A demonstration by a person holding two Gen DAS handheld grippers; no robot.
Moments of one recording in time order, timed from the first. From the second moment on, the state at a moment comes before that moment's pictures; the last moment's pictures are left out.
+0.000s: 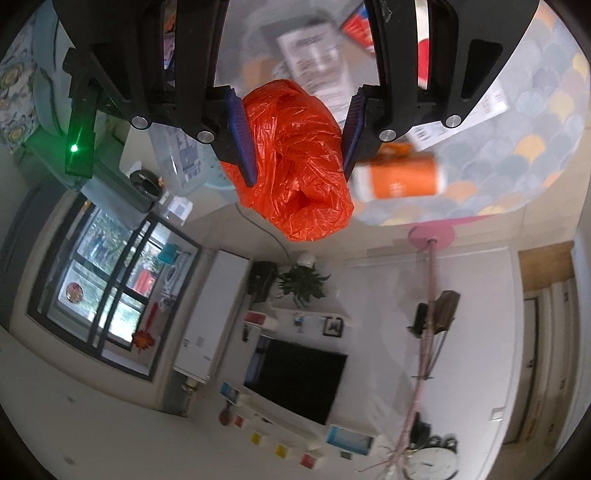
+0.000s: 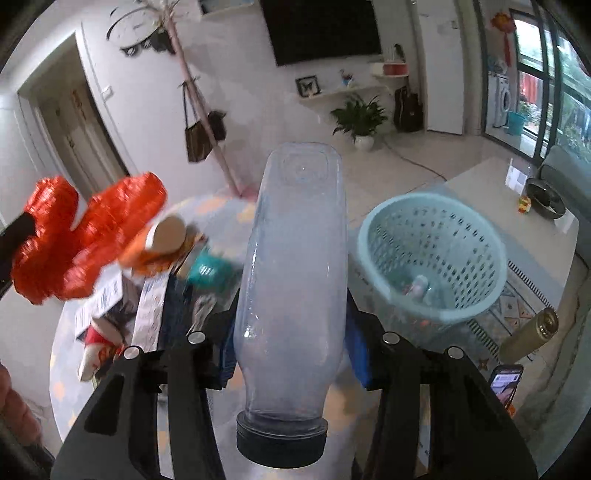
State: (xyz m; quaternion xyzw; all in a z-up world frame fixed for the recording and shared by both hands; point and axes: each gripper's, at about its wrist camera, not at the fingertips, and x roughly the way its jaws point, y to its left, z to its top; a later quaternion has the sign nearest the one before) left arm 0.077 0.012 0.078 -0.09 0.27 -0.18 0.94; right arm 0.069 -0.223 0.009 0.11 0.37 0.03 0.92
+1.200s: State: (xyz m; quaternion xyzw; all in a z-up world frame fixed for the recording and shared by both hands) left arm 0.222 -0.221 -0.034 0.01 0.39 -0.20 0.90; right arm 0.182 -0.425 -0.110 0.24 0.44 -0.12 0.86
